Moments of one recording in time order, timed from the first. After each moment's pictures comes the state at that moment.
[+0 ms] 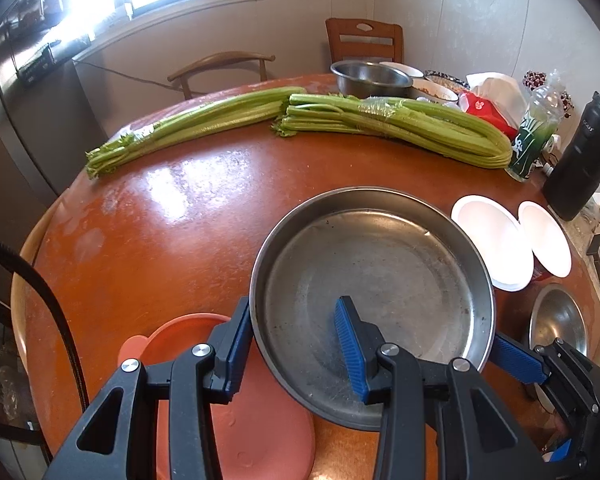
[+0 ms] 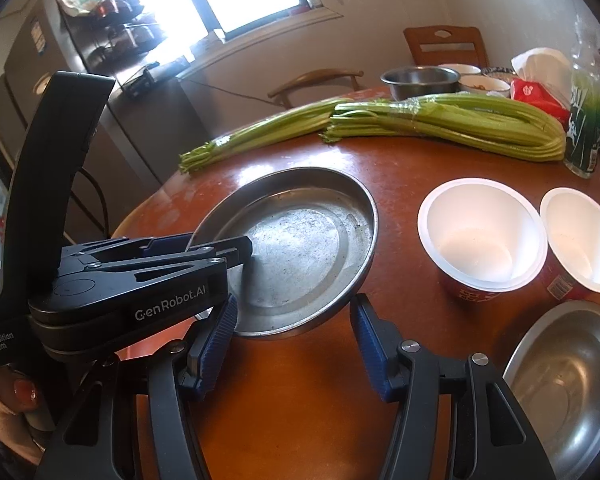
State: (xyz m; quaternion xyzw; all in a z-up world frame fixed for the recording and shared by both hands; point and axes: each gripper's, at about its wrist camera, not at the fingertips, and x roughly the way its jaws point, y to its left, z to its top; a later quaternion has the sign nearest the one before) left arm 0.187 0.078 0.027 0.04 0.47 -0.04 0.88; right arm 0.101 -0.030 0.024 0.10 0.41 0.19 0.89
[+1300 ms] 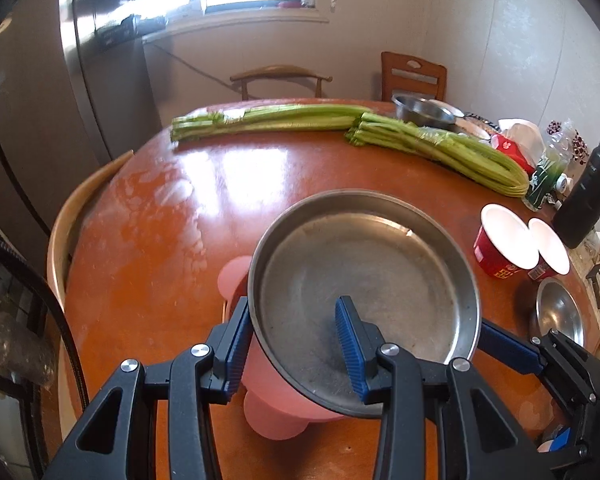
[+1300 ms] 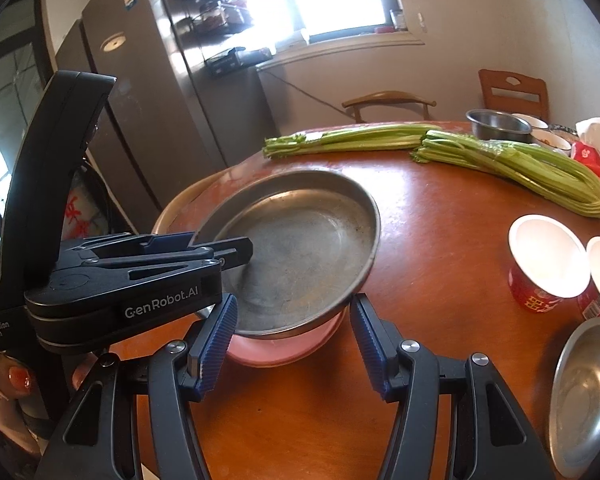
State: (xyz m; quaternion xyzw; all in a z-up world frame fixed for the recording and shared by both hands) left arm 0.102 0.166 0.036 -0.03 0.44 0.02 0.90; right arm 0.055 0.043 0.039 0.03 0.37 0.29 0.88
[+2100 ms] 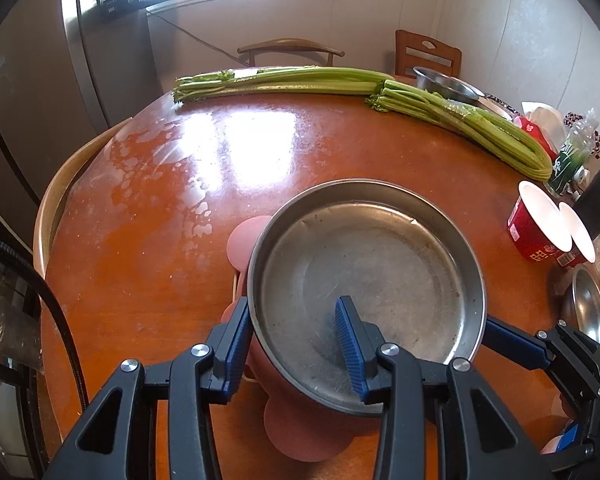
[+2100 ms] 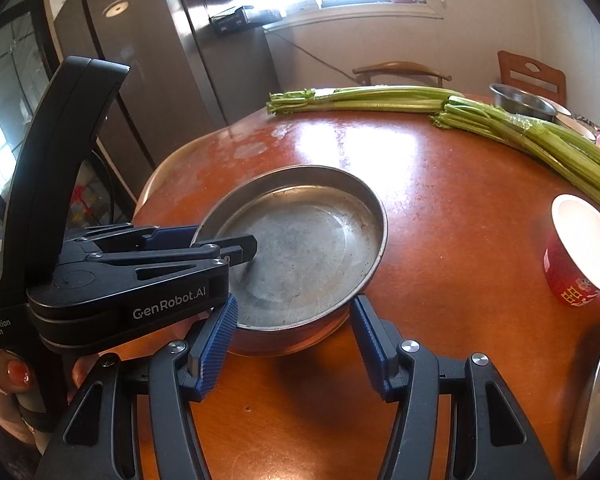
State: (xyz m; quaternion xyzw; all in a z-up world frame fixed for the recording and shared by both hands) left arm 0.117 0.188 -0.014 -0.04 0.47 0.03 0.88; right arm 0.071 0.070 -0.004 -0.01 0.42 0.29 0.86
